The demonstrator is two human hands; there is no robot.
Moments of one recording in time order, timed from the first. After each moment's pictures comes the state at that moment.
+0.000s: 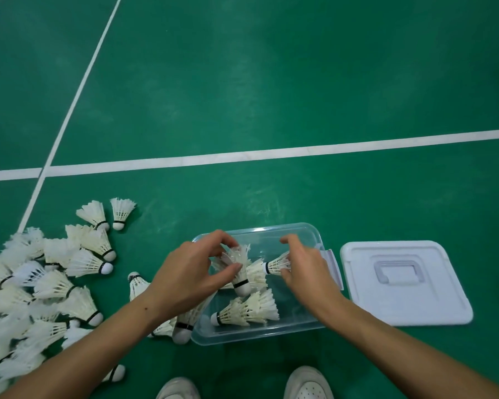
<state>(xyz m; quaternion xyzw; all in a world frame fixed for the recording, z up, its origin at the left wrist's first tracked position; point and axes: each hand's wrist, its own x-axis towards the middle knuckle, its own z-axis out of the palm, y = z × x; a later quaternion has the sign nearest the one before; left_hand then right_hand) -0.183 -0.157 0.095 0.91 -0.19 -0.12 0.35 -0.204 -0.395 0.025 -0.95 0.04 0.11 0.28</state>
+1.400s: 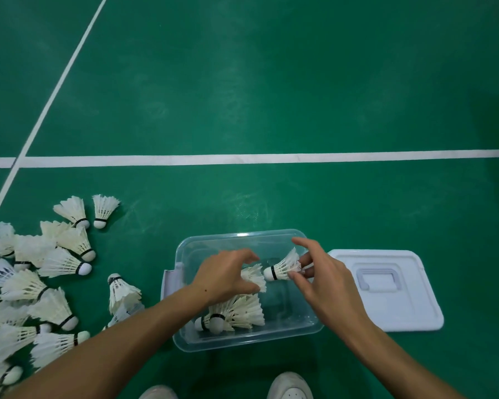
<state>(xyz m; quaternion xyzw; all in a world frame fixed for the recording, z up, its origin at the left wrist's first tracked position) -0.156 -0.218 0.006 0.92 -0.21 -0.23 0.24 -0.231 -0.433 0.058 -0.95 0.05 0.03 0.31</state>
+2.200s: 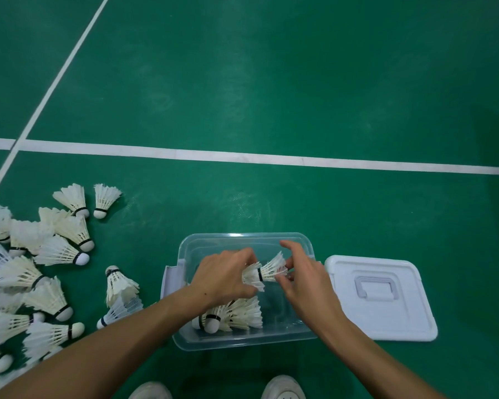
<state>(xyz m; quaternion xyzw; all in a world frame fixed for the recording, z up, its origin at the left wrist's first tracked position) -0.160 -0.217 -0.006 0.93 -0.21 -0.19 0.22 -0.214 -0.406 0.041 -0.95 0.04 0.08 0.28</state>
